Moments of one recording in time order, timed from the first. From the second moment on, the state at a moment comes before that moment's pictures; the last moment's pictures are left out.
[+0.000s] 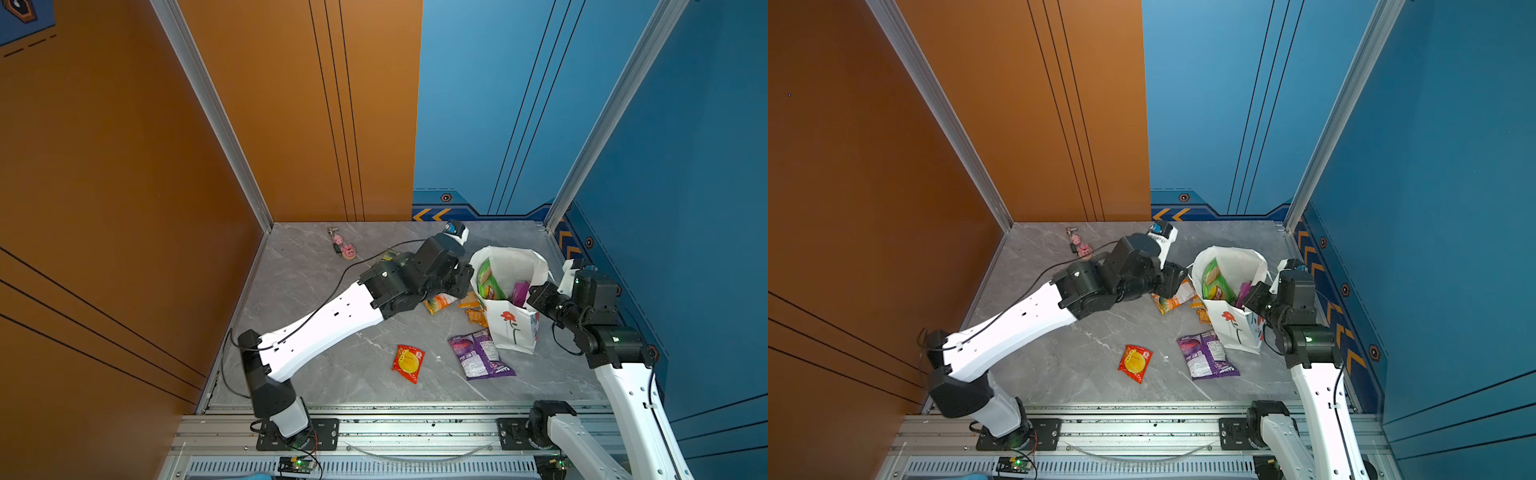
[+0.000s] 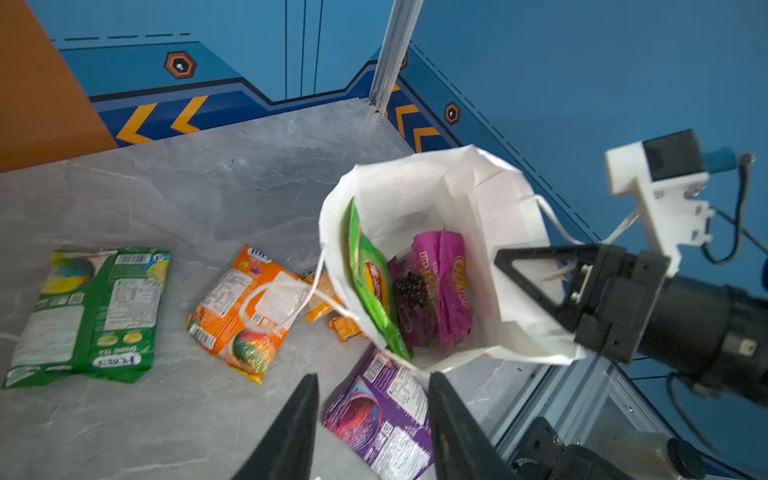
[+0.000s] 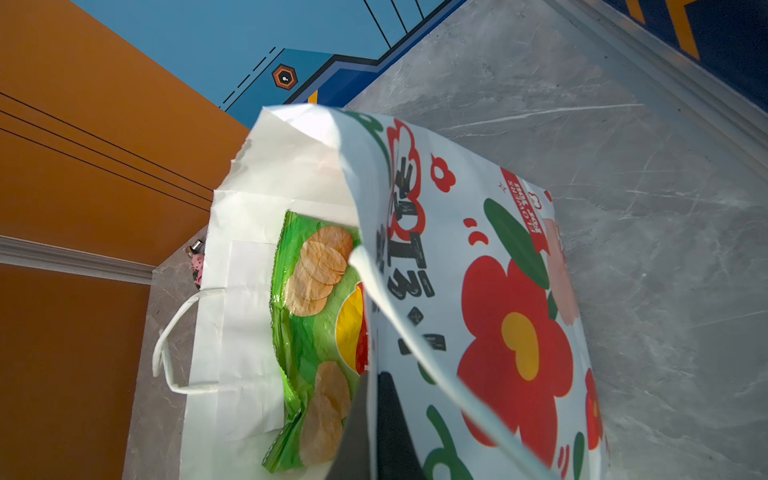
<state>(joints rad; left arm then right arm) -1.02 1.56 1.68 -0.64 -0.21 -0.48 -0.01 0.81 0.97 -0.77 -0.13 0.60</state>
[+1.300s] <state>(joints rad) -0.31 1.68 0.82 0.18 0.12 -1.12 -0.01 0.82 0.92 -0.72 -0.09 0.60</state>
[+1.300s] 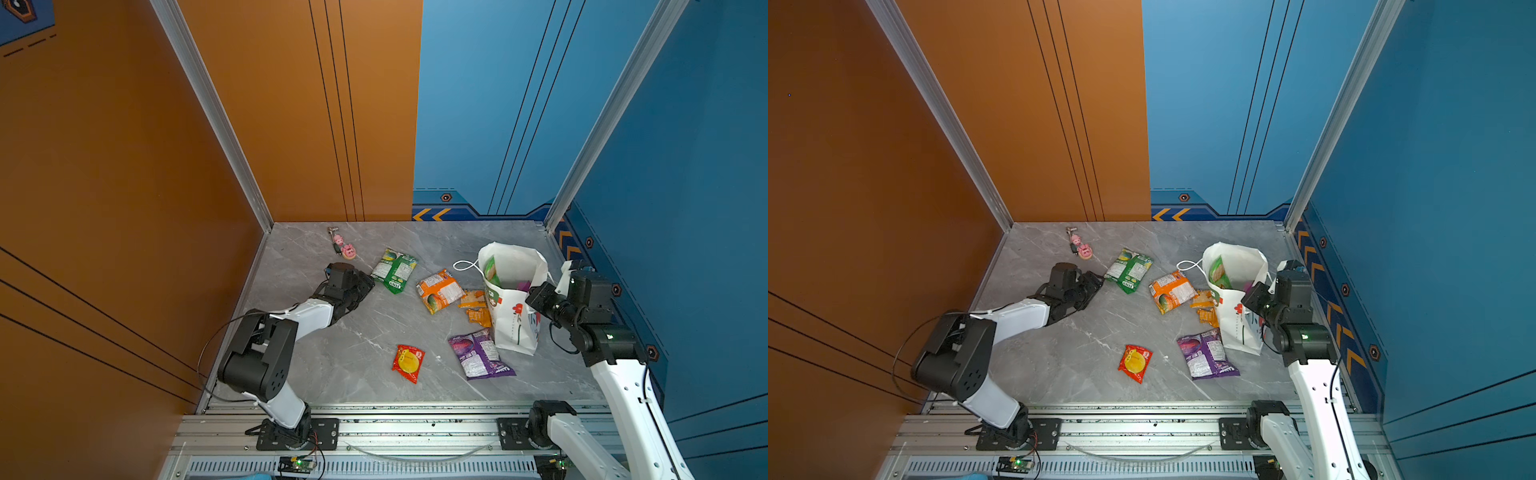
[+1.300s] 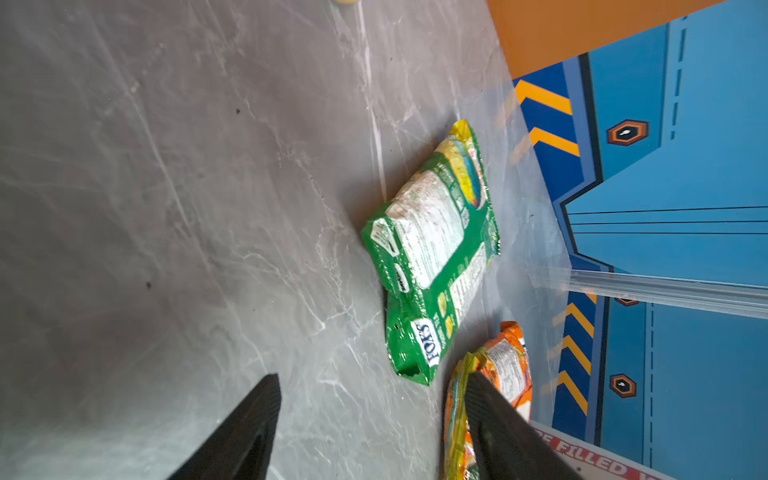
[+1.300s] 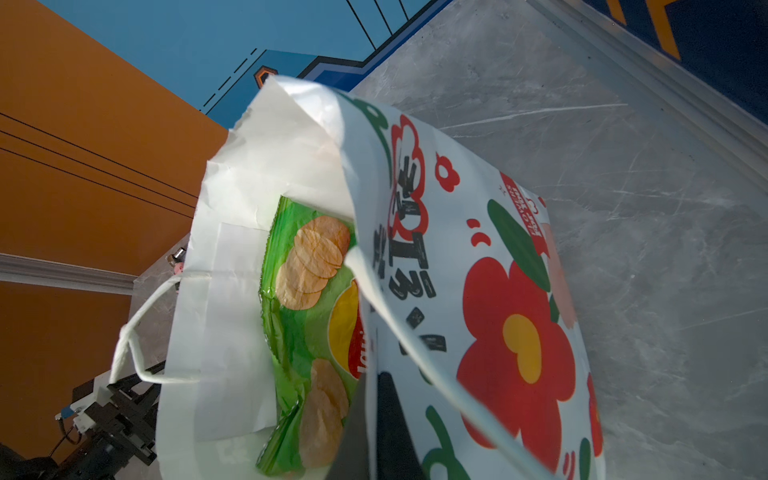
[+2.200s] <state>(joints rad) -0.36 2.08 1.17 0.23 0.16 -1.24 -0.01 0.82 0.88 -0.65 -0.06 0.60</state>
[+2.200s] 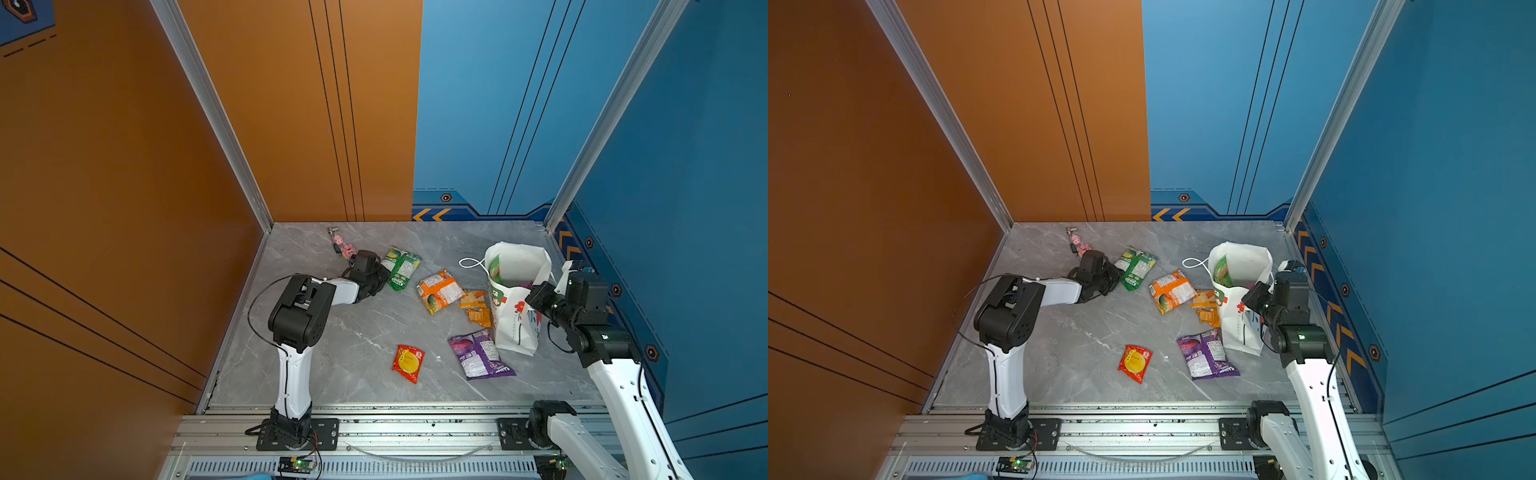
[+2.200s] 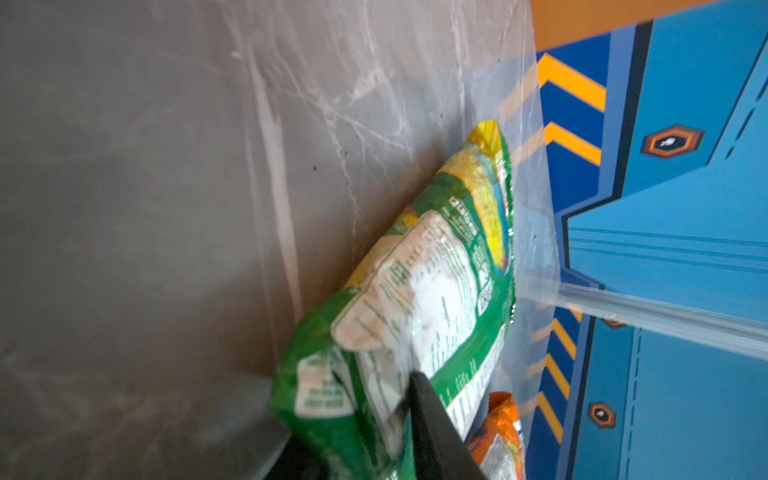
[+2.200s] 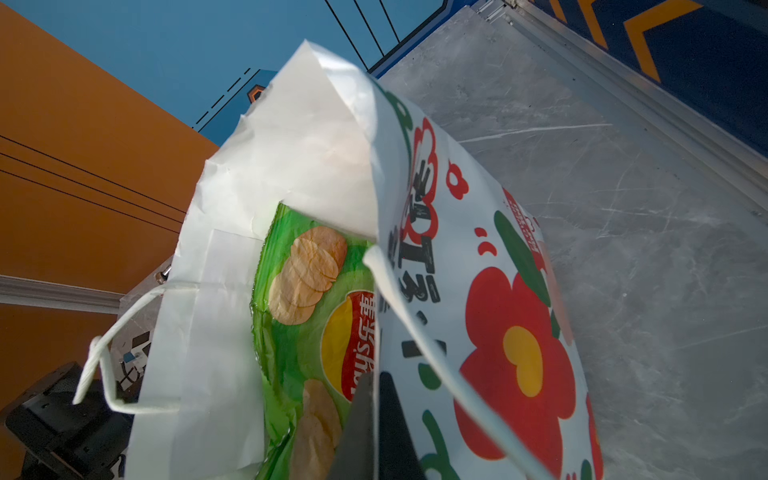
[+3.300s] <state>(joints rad) -0.44 1.70 1.06 -0.25 0.02 -0.89 -0.01 0.82 0.89 -0.67 -0.06 0.60</state>
